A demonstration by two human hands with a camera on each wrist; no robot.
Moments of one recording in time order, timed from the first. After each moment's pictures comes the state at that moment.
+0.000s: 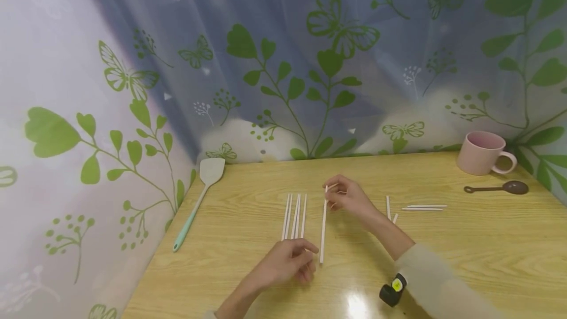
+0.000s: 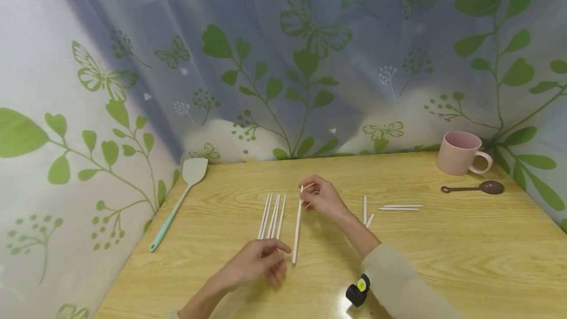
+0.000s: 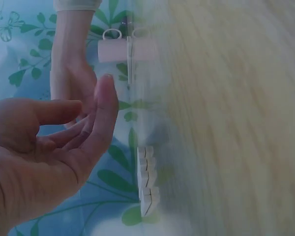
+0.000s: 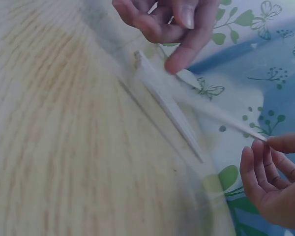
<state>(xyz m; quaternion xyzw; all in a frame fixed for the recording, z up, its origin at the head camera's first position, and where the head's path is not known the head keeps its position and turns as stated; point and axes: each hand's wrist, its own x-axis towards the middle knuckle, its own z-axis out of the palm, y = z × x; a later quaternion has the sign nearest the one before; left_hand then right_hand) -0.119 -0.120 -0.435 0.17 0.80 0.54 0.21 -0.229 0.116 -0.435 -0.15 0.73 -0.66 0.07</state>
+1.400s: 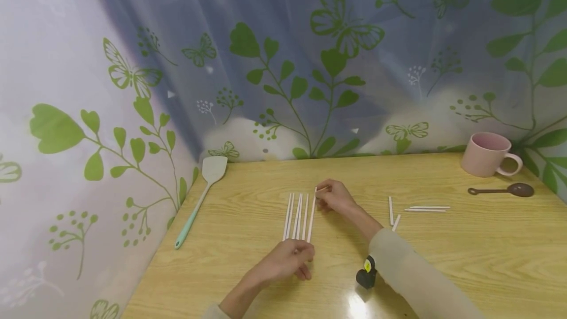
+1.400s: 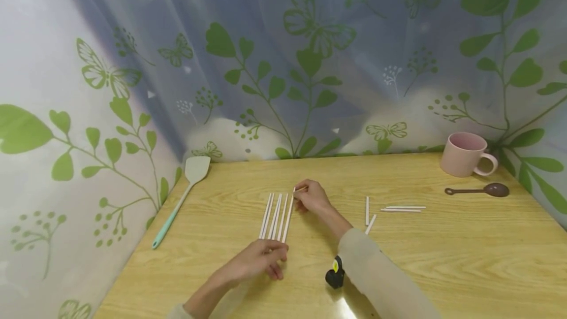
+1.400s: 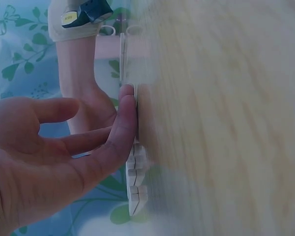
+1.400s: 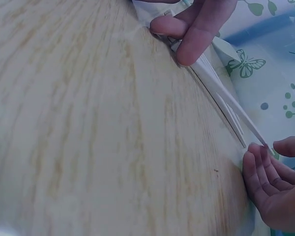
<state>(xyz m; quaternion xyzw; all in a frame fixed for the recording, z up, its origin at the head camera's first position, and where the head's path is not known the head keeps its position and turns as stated) -0.125 -0.121 -0.441 0.13 0.80 0.53 0.23 -0.267 0.077 -0.466 -0.06 0.75 -0.65 0.11</state>
